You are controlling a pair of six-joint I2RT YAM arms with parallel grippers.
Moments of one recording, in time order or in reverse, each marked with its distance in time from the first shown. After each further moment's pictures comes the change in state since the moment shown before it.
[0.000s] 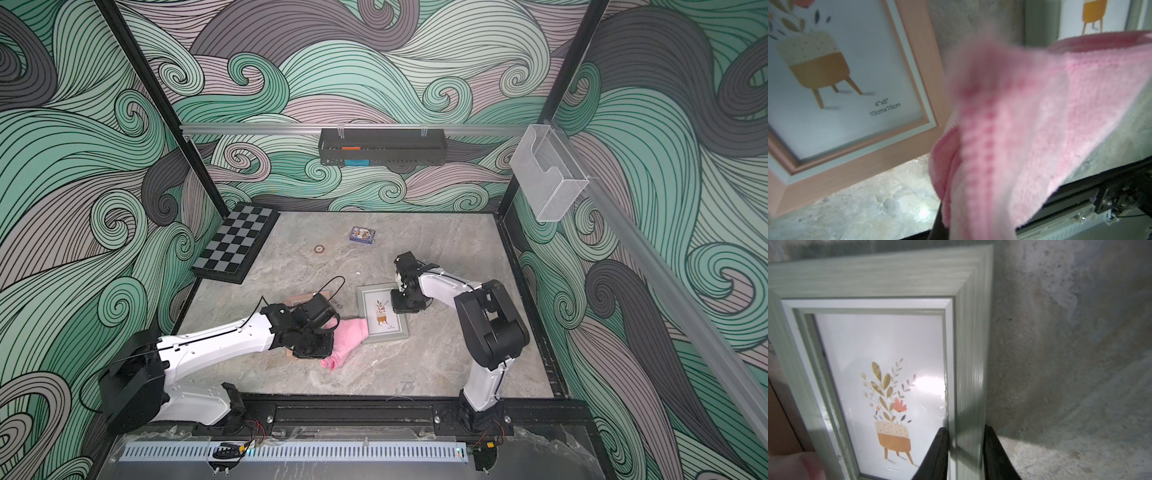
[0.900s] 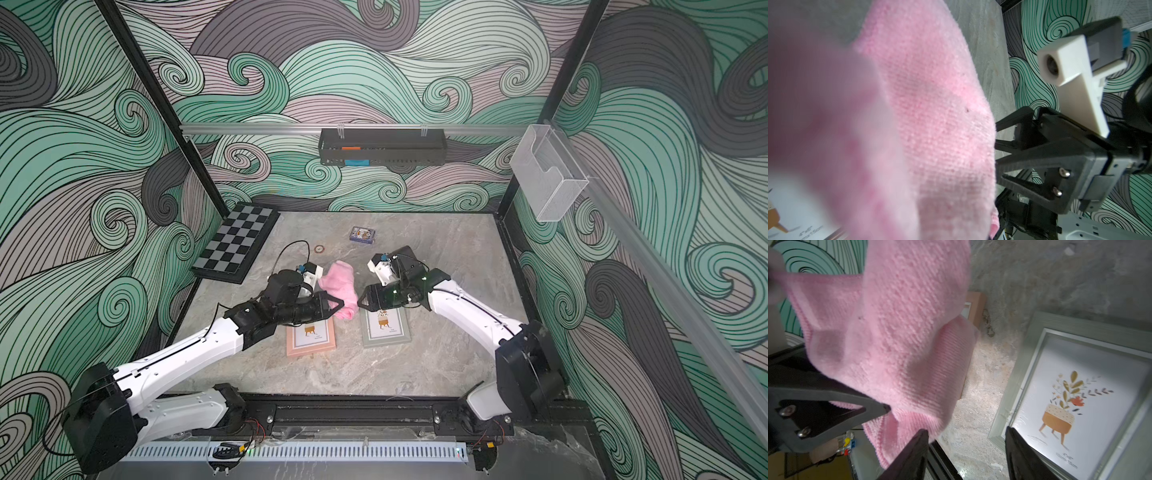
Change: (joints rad) left arm 0.209 -0.170 -0.092 0.579 0.220 0.008; right arm 0.140 -0.322 -0.027 0.148 -0.416 0.084
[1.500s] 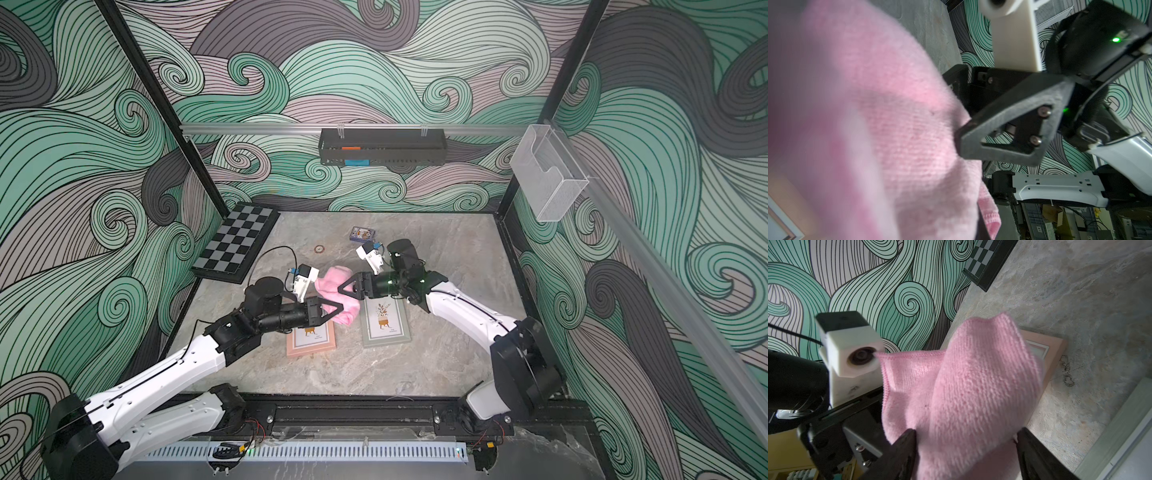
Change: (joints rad) left arm 0.008 -0.207 -0.079 0.080 0.140 -0.021; right arm 0.002 0.039 -0.027 0.390 -0.240 0.180
